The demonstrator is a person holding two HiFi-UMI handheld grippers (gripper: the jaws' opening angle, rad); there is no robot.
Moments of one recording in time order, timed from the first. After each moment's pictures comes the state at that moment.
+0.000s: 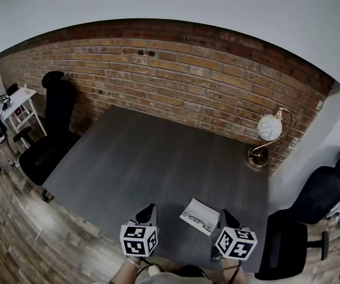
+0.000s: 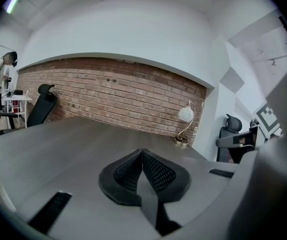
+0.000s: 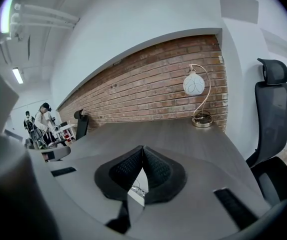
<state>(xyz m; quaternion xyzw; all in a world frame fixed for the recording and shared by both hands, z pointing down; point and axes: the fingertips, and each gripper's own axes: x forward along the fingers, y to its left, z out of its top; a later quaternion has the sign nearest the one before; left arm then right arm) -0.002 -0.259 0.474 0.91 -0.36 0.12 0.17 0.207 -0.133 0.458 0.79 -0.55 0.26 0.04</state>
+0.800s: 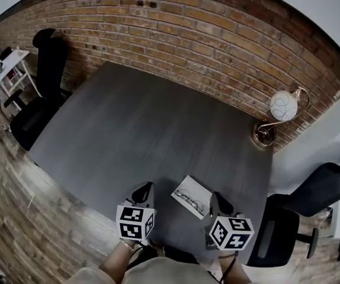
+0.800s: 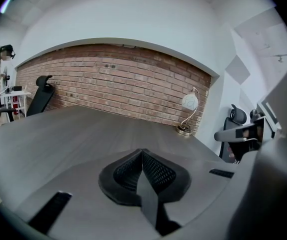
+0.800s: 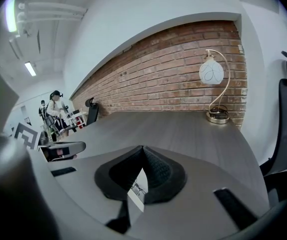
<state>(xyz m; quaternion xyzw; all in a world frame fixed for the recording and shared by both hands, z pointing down) 0.035 -0.261 0.520 0.90 -0.36 0.17 0.19 0.211 -0.154 0.488 0.74 -0.61 0.27 0.10</state>
